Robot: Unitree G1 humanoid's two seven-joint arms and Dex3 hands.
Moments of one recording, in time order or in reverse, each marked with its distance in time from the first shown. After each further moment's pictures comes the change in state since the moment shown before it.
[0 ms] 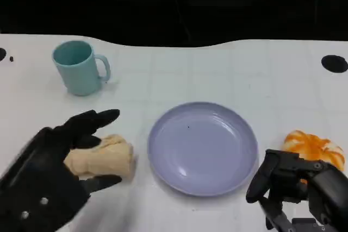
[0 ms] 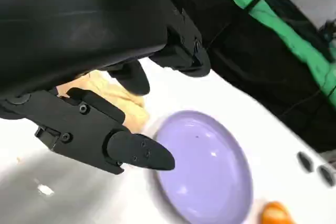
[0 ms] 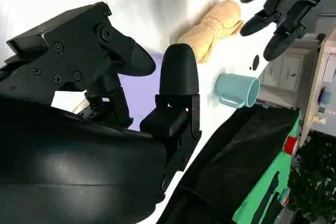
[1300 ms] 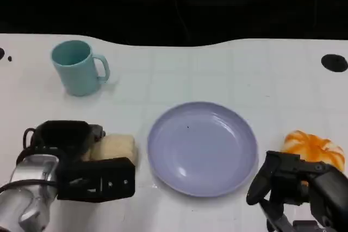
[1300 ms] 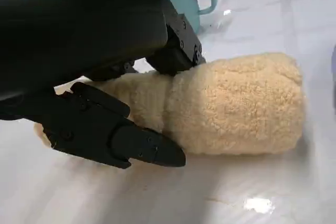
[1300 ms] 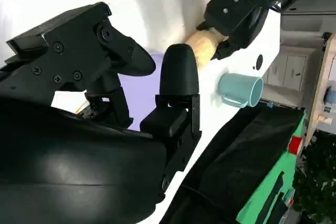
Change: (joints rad) left arm -0.516 -0.101 -0.344 1.043 0.573 -0.272 0.211; right arm 0.013 -0.006 0.004 -0.043 -0.011 0.039 -0.006
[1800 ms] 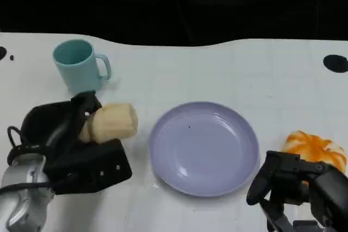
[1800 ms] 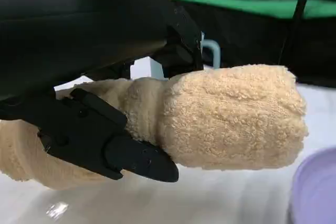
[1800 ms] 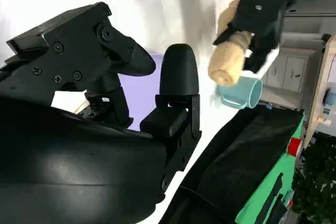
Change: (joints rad) left arm 0.072 -0.034 0.140 -0.174 -0.112 -0.008 0.165; right arm 0.001 -0.001 -0.002 -0.003 0.000 0.001 0.001
